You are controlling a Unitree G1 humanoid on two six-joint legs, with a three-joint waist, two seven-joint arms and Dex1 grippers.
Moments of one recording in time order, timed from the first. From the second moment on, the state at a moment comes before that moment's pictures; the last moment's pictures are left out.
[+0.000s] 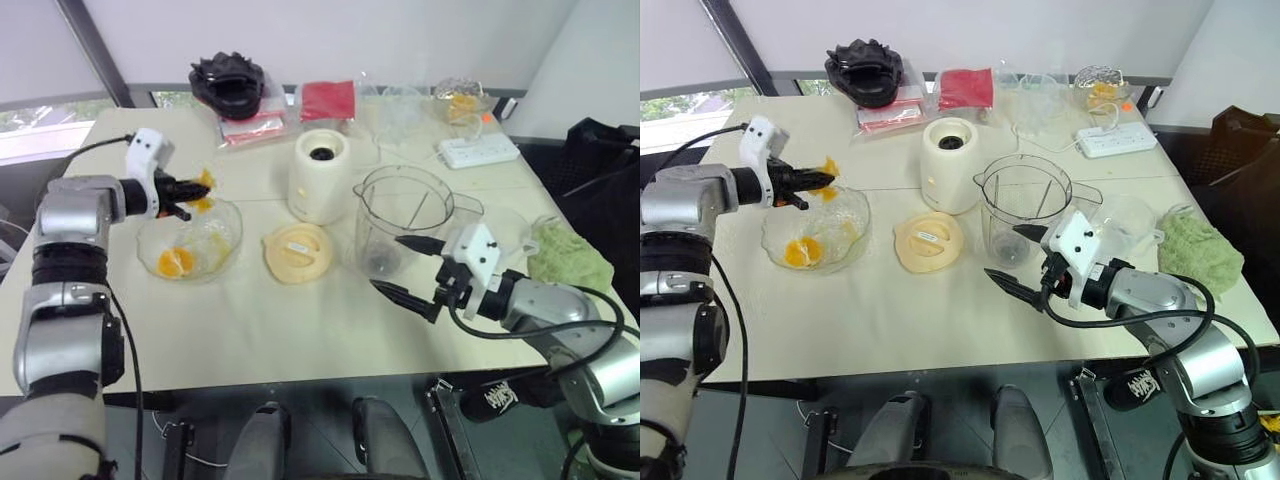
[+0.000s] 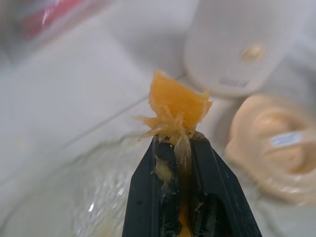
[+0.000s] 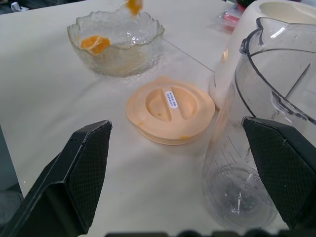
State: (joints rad) left arm -0.91 0.68 0.14 0.54 -0.12 0.67 -1.00; right arm -0.14 -0.71 -0.06 -0.58 0.51 0.59 0.69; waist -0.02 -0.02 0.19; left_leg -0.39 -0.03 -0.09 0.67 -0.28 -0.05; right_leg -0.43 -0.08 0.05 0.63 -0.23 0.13
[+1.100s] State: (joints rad) left arm -1.62 0.16 -0.04 1.18 -0.14 0.24 -1.17; right arm 0.23 -0.53 -0.06 -0.88 0.37 0.60 0.36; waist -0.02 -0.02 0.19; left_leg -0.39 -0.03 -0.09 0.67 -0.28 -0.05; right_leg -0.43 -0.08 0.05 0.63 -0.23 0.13
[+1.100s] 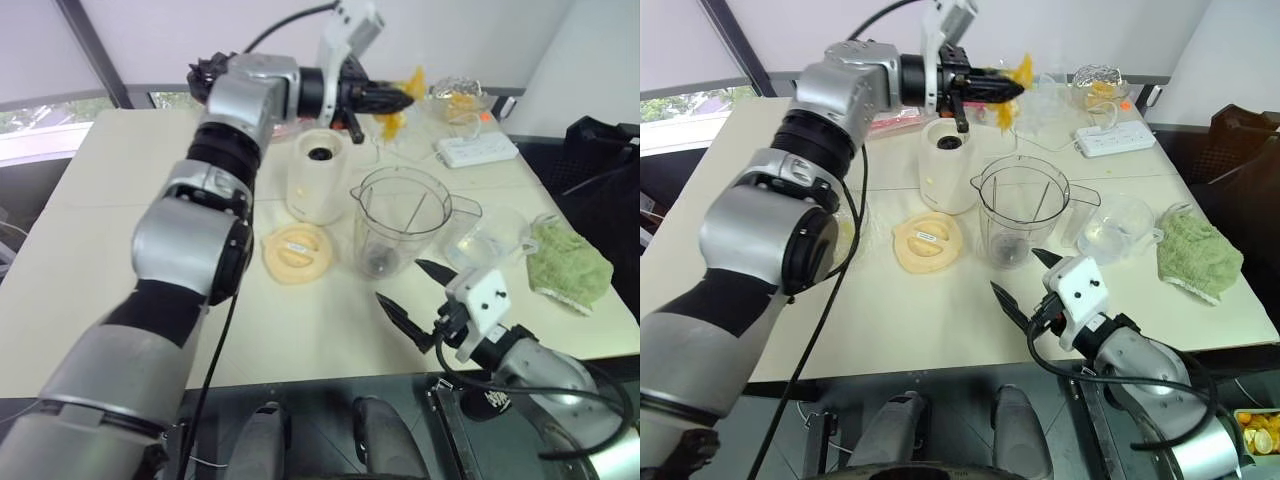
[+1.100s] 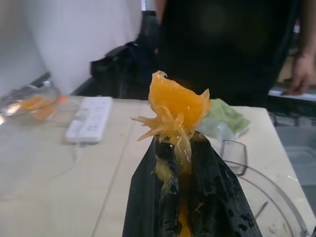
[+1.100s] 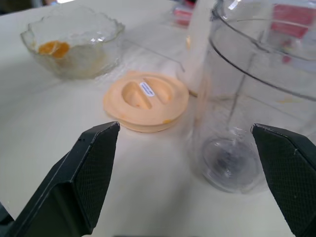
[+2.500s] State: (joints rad) left arm -1.07 0.34 -0.04 0.55 -0.12 0.42 -1.30; right arm 0.43 -0.44 -0.32 -0.88 0.24 0.55 0.23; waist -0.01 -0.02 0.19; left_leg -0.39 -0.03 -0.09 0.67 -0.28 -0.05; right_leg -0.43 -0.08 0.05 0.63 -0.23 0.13
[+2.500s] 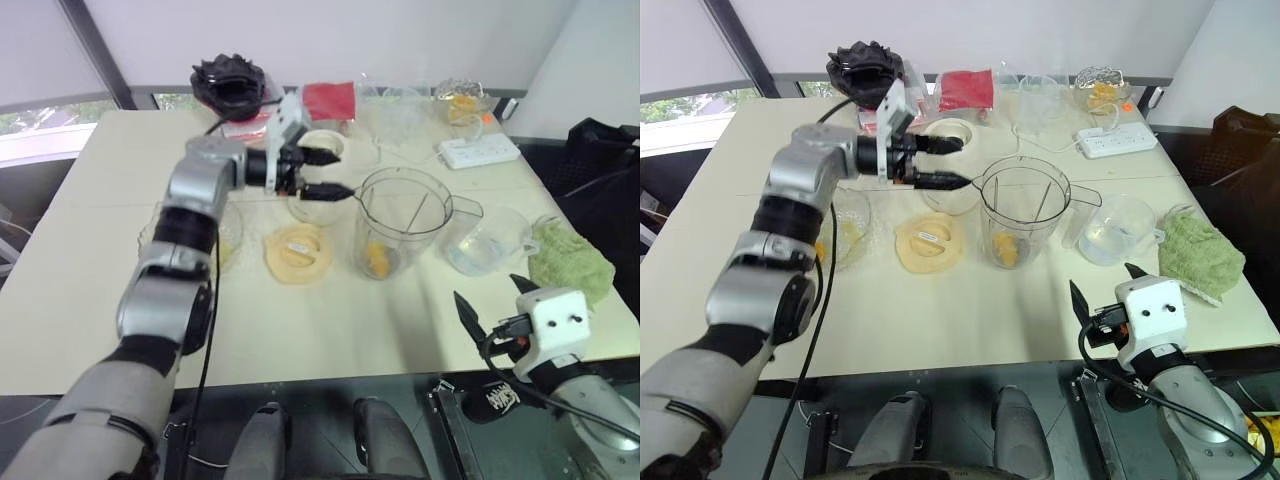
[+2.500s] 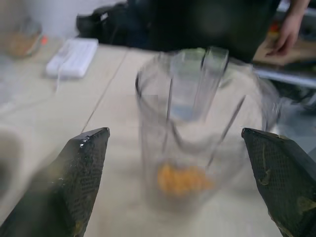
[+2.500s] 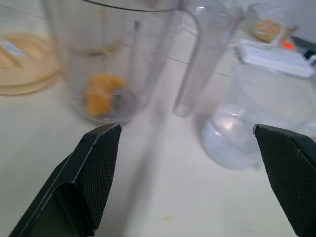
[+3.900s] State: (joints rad) left arm -0.41 0.42 -0.12 -0.13 -0.23 0.47 -0.88; right arm -0.11 -0.42 -0.44 0.07 0.14 0.33 0.08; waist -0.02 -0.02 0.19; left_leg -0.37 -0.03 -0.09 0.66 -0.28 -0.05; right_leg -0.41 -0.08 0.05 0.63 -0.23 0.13
